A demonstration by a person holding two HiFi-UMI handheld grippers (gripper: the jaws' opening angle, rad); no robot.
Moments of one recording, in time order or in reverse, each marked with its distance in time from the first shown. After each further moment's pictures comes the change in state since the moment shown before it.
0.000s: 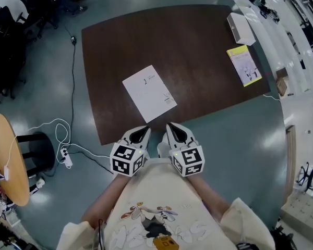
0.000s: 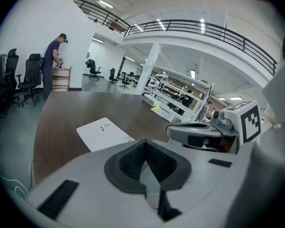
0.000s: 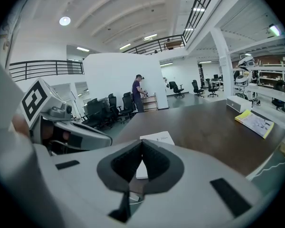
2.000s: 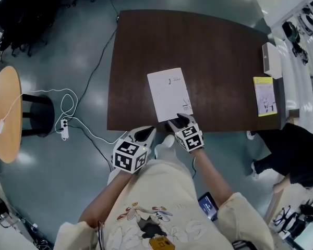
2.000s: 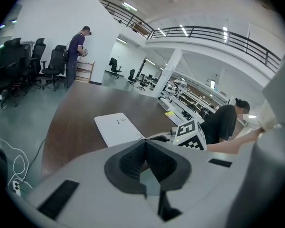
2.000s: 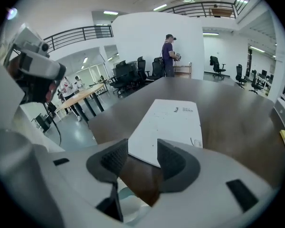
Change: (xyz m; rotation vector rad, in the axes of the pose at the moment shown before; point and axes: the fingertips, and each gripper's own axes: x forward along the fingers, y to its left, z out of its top) left arm -0.015 0.032 -0.011 -0.206 -0.049 0.153; right arm 0.124 -0.025 -0.104 -0.315 0.406 0.326
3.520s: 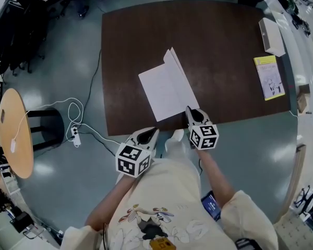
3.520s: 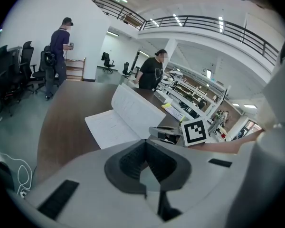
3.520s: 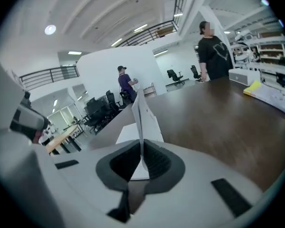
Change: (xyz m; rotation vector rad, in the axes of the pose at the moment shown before) left arm 0.039 -0.024 0.004 0.078 0.096 -0.020; right arm -0.054 -0.093 0.000 0.426 -0.354 -0.214
